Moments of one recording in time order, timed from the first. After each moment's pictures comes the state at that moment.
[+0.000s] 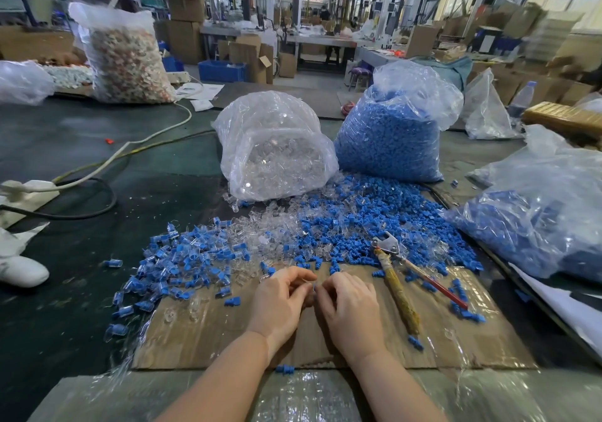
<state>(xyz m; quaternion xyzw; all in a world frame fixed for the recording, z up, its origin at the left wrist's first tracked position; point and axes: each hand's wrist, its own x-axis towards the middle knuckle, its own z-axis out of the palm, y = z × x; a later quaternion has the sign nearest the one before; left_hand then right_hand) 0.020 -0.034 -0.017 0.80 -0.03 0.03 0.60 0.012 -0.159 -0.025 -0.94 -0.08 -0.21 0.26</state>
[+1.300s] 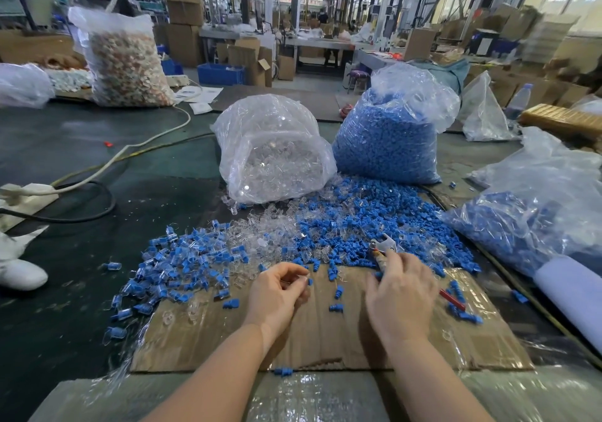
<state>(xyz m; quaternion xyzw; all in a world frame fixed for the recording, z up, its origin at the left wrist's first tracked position) 0.021 -0.031 -0.004 0.75 0.03 0.01 0.66 0.020 -0.203 0.000 -0.97 0.12 -0.19 0.10</state>
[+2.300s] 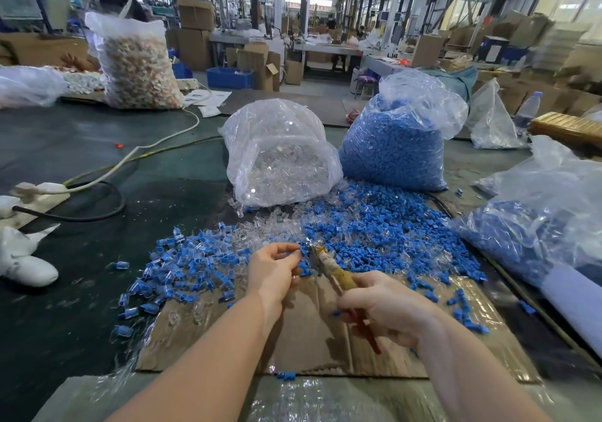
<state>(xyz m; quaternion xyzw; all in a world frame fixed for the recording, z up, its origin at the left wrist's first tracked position) 0.047 -0.031 0.026 0.65 0.17 0.01 0.74 0.016 -0.191 0.059 -0.77 0.04 0.29 0.57</state>
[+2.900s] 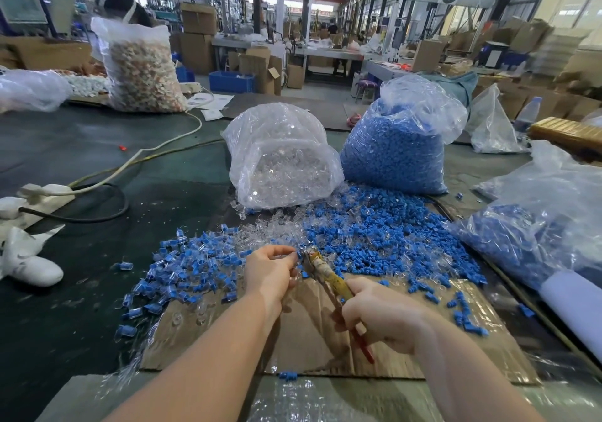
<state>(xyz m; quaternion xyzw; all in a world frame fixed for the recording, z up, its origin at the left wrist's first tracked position) 0.046 -0.026 0.028 0.66 0.21 0.04 0.72 0.014 -0.183 0.057 -0.82 0.05 0.31 0.48</state>
